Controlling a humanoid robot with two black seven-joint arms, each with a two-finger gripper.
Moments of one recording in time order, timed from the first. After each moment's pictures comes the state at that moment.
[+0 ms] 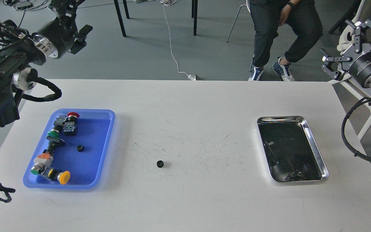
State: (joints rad) left arm -1.19 0.37 -0.21 -0.35 0.25 -0.49 -0.41; right arm 0.74 -0.64 0.79 0.73 0.09 0.46 0.07
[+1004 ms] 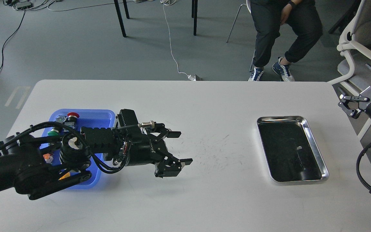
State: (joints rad) left arm -0.81 0.51 -0.18 -1.41 2.08 -0.02 -0.33; right arm 0.51 -0.69 0.84 0.74 0.12 0.49 0.13
